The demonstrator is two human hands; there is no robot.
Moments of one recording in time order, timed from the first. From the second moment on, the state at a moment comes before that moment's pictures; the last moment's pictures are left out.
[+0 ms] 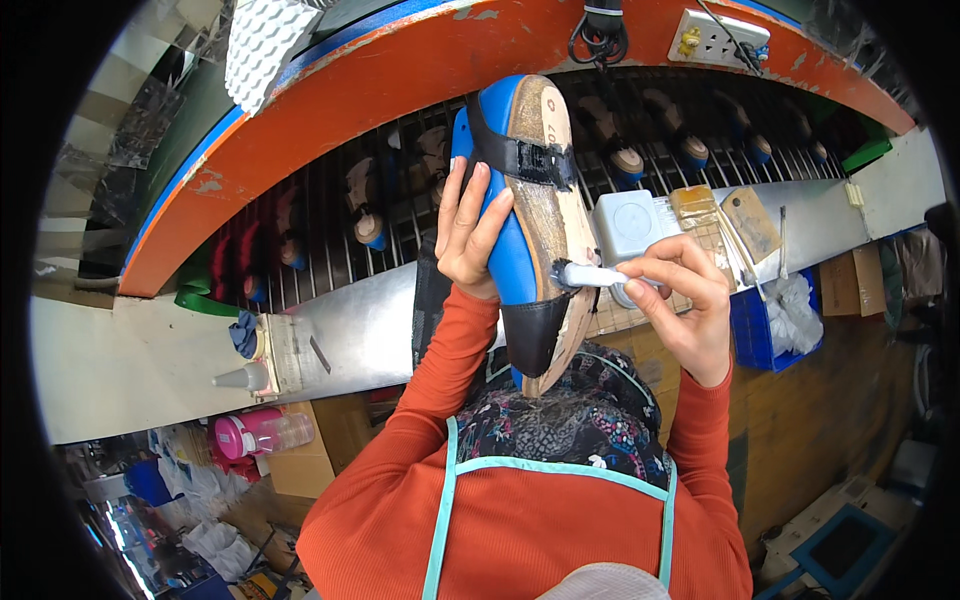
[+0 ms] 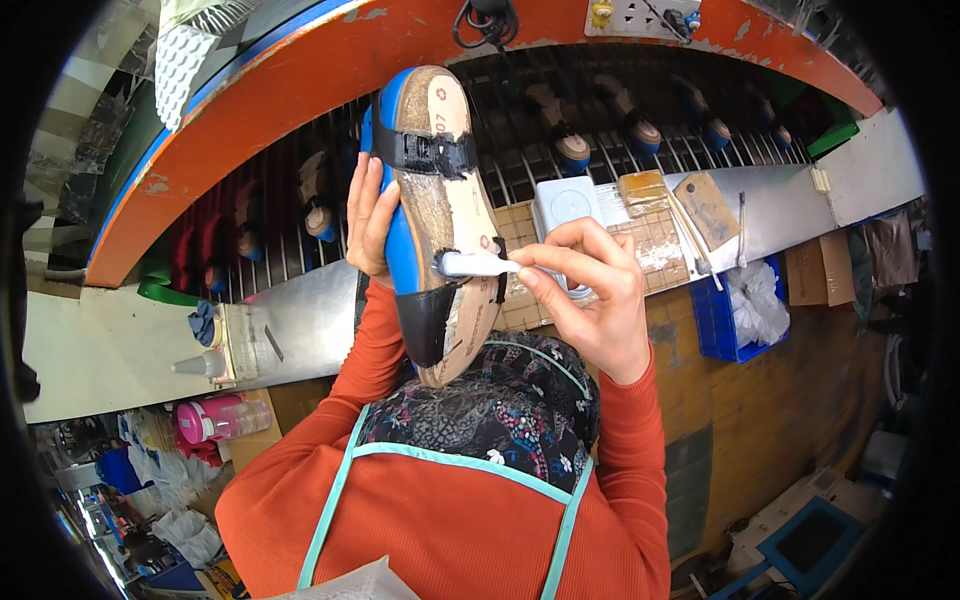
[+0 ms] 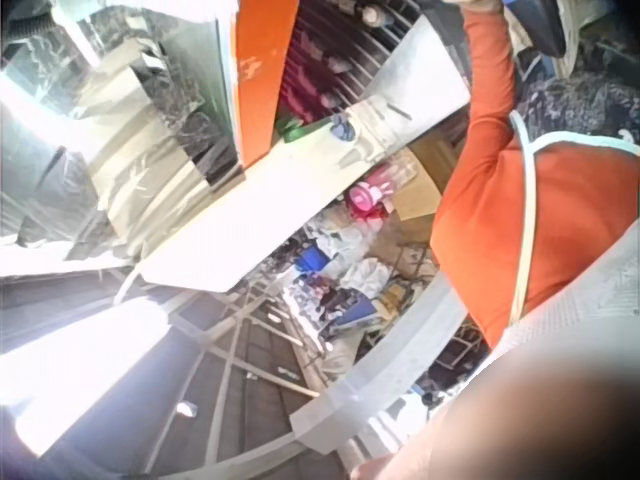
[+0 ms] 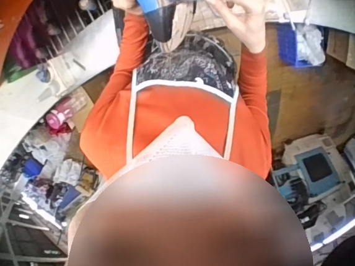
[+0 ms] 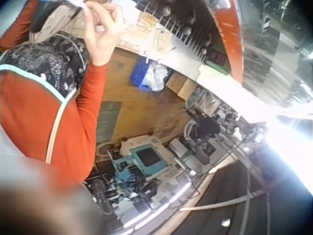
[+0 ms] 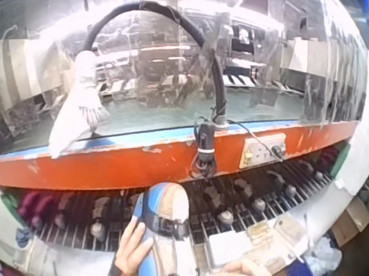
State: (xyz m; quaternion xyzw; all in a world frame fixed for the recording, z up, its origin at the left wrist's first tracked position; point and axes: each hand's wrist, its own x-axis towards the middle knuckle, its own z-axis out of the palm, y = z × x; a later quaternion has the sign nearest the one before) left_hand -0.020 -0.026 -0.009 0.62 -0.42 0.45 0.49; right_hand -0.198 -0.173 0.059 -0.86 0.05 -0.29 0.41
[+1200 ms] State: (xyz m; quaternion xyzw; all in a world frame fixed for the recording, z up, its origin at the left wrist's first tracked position) left_hand -0.035 -0.039 -0.026 0.68 -0.35 0.40 0.51; right_hand -0.234 -0.126 0.018 -0.73 0.16 -0.32 0.58
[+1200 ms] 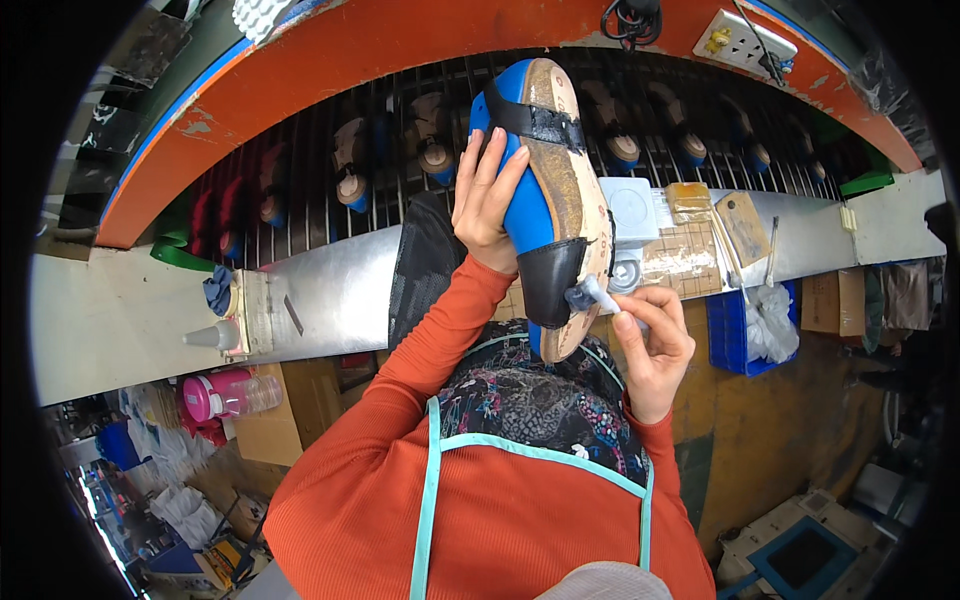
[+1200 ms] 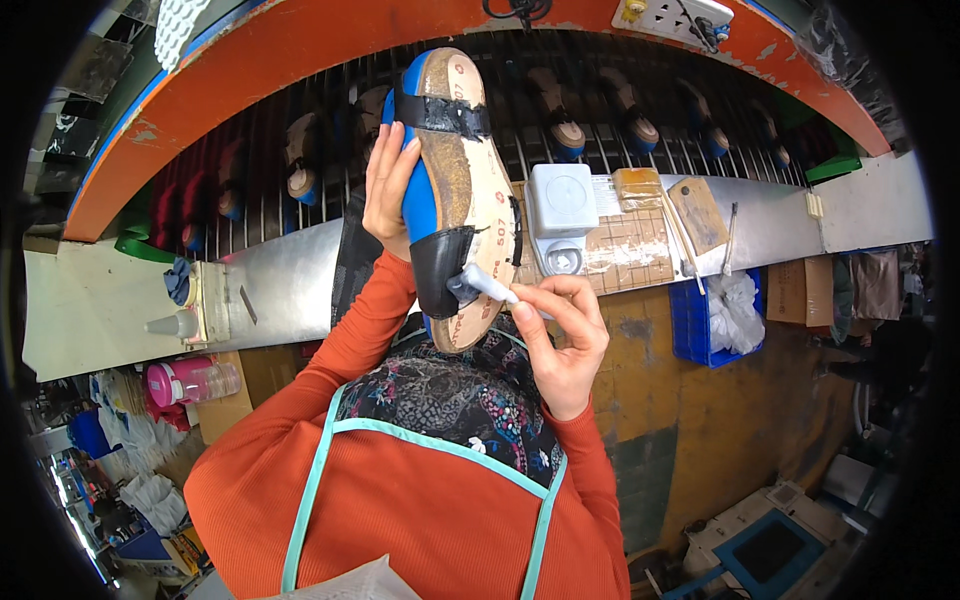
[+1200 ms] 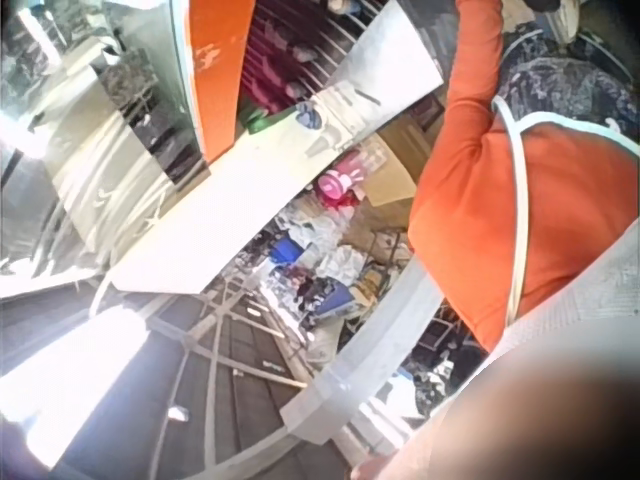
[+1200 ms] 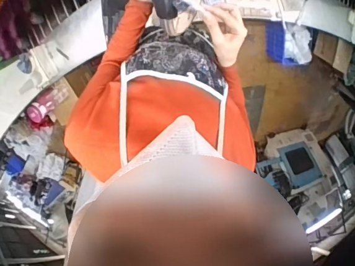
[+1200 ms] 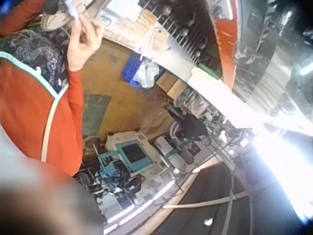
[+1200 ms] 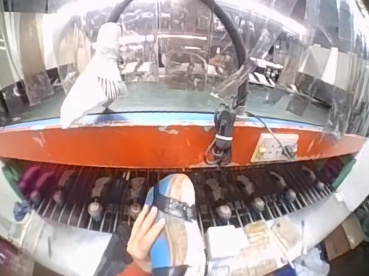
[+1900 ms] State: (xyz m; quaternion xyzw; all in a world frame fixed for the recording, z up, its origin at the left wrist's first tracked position) left_hand -0.030 -0.045 -0.028 0.69 -0.35 0.37 0.51; right_hand -0.213 -0.142 0.019 -0.79 0.12 -0.38 0.46
